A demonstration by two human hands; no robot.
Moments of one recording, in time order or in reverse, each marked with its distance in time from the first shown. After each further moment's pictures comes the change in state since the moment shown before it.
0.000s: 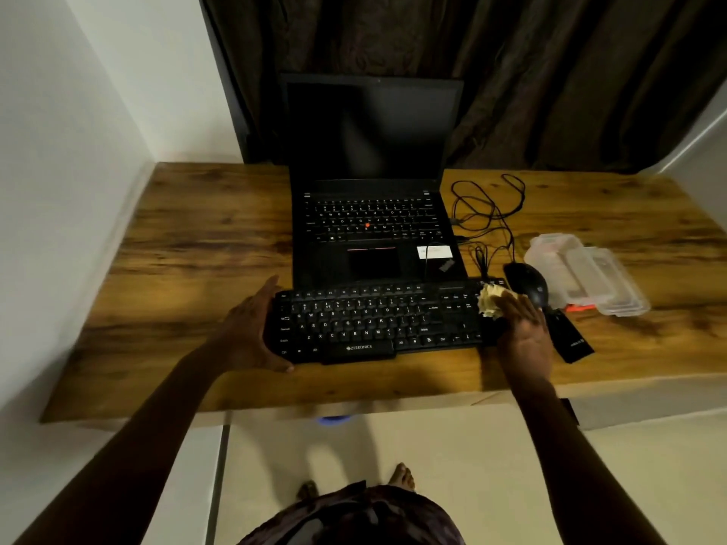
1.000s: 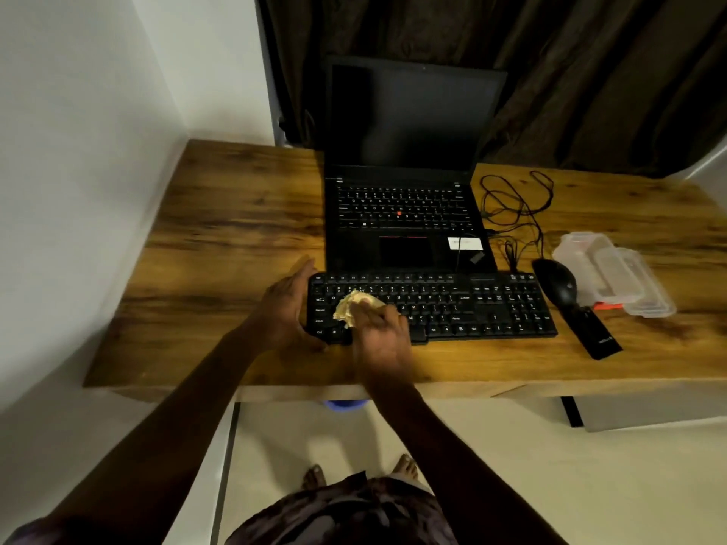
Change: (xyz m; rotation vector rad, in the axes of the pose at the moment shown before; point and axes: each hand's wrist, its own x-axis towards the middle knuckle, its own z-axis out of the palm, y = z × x) left_hand -0.005 -0.005 0.002 -0.083 0.040 0.026; right_hand -0.074 -0.239 0.048 0.059 -0.065 -0.368
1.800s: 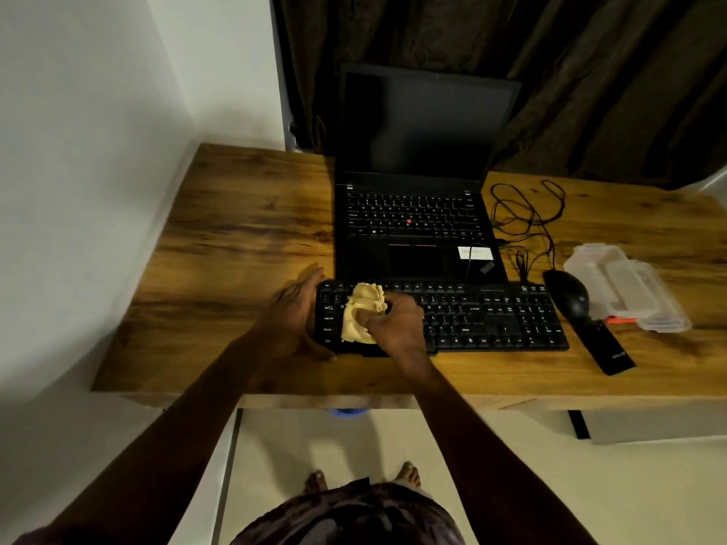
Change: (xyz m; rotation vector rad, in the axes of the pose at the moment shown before) left_hand -0.002 0.004 -0.003 0.035 -0.027 -0.006; right_hand 0.054 0.015 0.002 0.757 -0.191 0.572
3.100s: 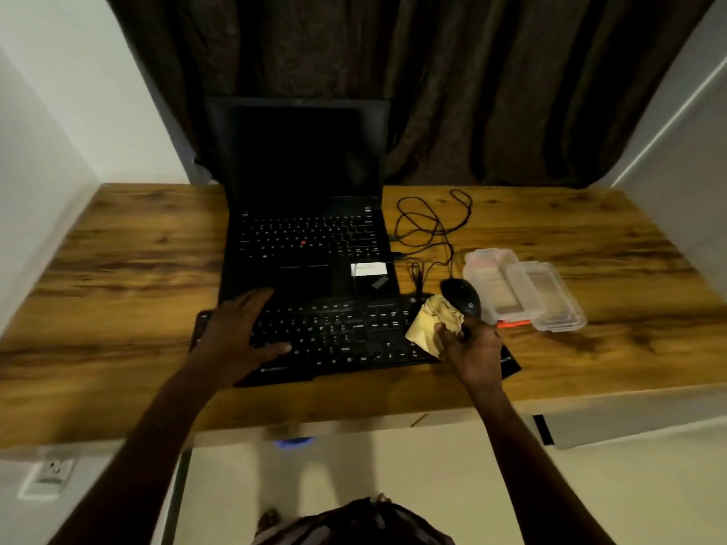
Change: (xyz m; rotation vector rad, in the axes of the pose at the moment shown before) left_hand 0.031 0.131 0.052 0.199 0.190 -0.020; right_hand 0.030 0.152 -0.264 0.084 0.360 -0.162
